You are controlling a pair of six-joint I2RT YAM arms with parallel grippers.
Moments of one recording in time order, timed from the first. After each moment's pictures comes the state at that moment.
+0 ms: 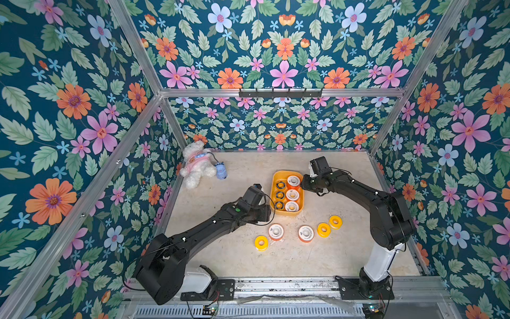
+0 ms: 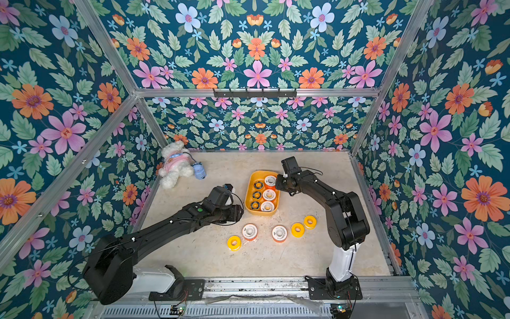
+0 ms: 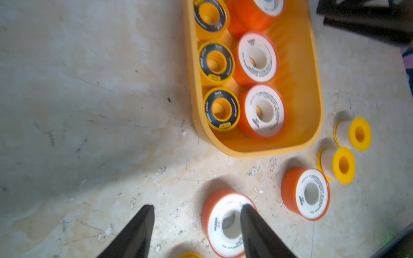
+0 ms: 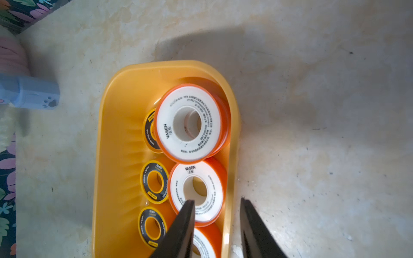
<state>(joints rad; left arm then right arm) -0.73 1.37 0.84 -0.40 0.01 -0.50 0.44 1.84 1.33 -0.45 -0.13 0.55</state>
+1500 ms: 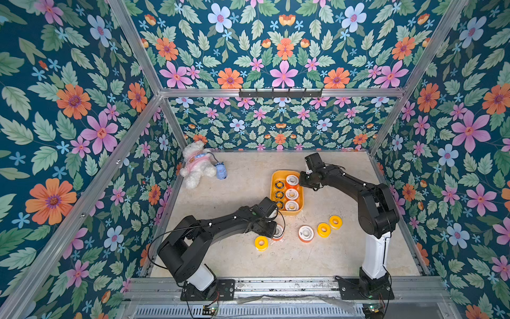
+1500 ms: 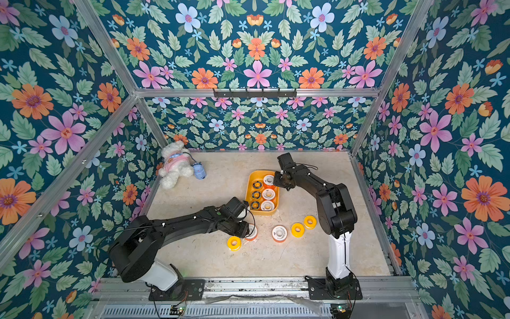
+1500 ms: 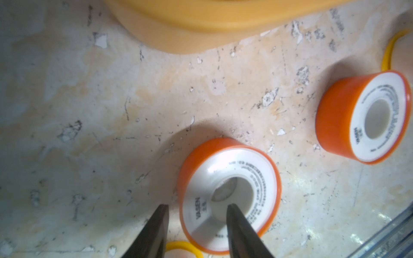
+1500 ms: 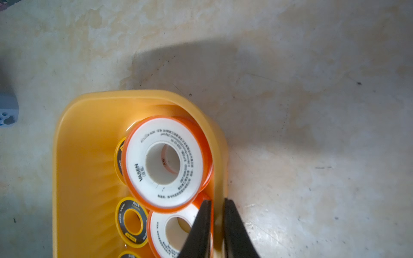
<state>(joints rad) -0.83 1.58 0.85 -0.46 0.11 -0.40 0.43 2.01 1.52 -0.52 -0.08 0.52</state>
